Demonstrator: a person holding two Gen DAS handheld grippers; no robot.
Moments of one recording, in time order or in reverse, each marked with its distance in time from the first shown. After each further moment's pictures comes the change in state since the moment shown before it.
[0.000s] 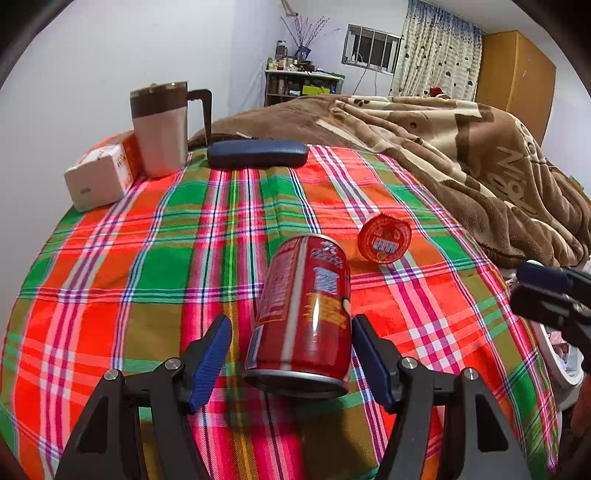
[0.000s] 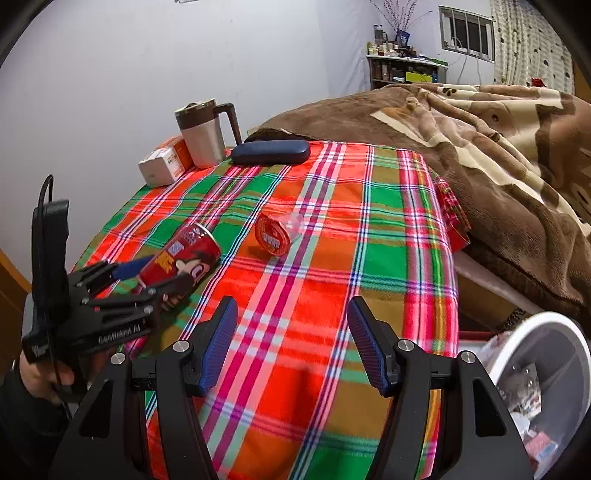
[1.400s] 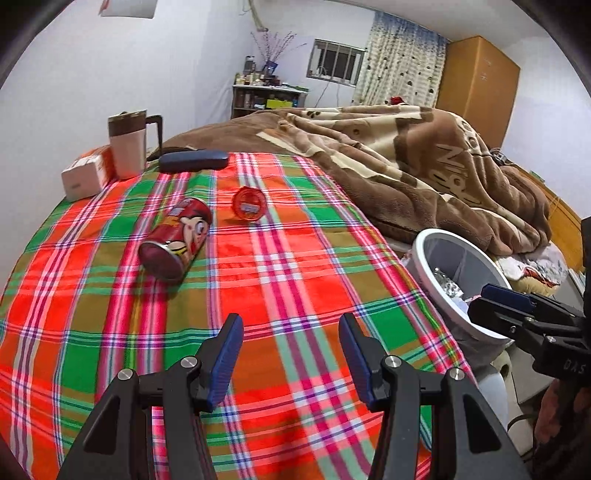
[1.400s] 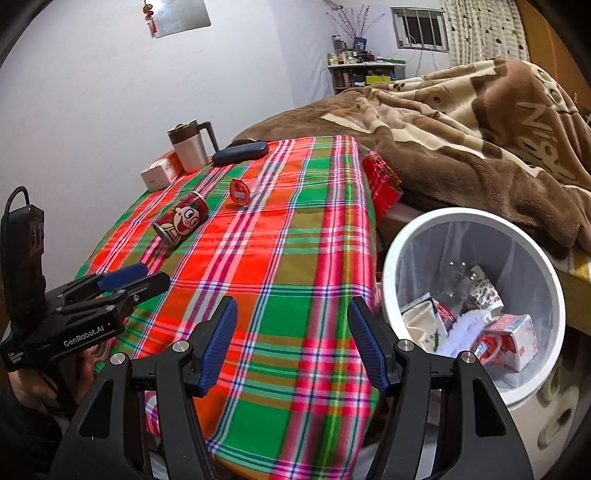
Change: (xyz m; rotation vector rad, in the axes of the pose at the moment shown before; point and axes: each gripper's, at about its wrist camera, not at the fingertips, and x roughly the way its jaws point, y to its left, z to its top) left arm -0.108 -0.097 -0.071 0.024 -0.058 -0.109; right arm -0.101 -0.039 -0.095 0.119 -0.076 -0.036
